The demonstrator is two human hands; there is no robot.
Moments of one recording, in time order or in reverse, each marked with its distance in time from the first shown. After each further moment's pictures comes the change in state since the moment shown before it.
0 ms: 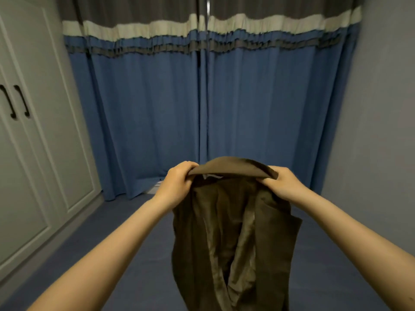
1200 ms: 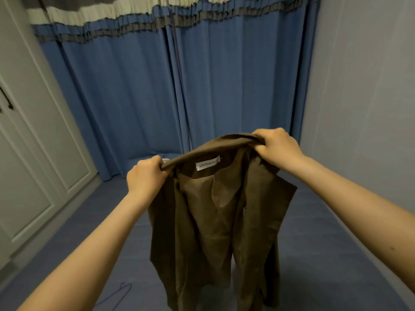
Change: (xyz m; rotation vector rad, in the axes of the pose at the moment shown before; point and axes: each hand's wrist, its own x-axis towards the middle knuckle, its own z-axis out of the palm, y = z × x) left_hand -0.092 0.146 0.064 0.627 0.128 -0.266; right_hand -0.122 0.049 -0.145 -0.517 0.183 -0.199
